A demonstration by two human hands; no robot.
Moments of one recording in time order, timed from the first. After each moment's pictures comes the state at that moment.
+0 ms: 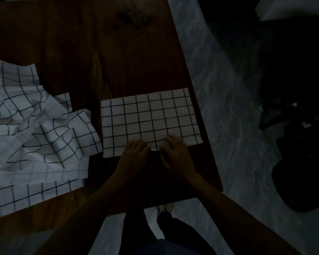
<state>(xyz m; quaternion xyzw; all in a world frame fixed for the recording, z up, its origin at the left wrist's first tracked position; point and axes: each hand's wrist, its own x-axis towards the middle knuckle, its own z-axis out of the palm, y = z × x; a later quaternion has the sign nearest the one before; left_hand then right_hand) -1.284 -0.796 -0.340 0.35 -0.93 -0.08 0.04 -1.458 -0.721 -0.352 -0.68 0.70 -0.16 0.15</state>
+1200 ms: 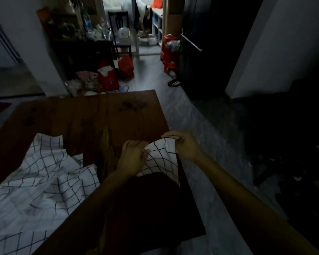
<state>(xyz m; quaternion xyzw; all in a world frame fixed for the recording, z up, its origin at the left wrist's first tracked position) -1.347 -0.842 -0.152 0.43 -0.87 -0.12 0.20 -1.549 -0.785 -0.119 -0.61 0.56 -0.46 0.33</state>
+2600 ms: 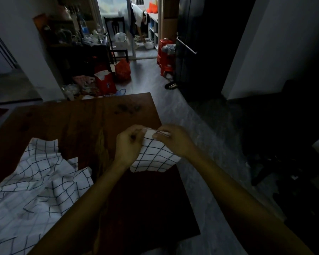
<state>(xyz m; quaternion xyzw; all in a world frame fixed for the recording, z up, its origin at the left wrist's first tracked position) -1.371 -0.827 -0.094 0.36 -0.75 -0.33 0.45 -1.547 -0.786 -0.092 -0.66 0.61 -0.38 0.21</state>
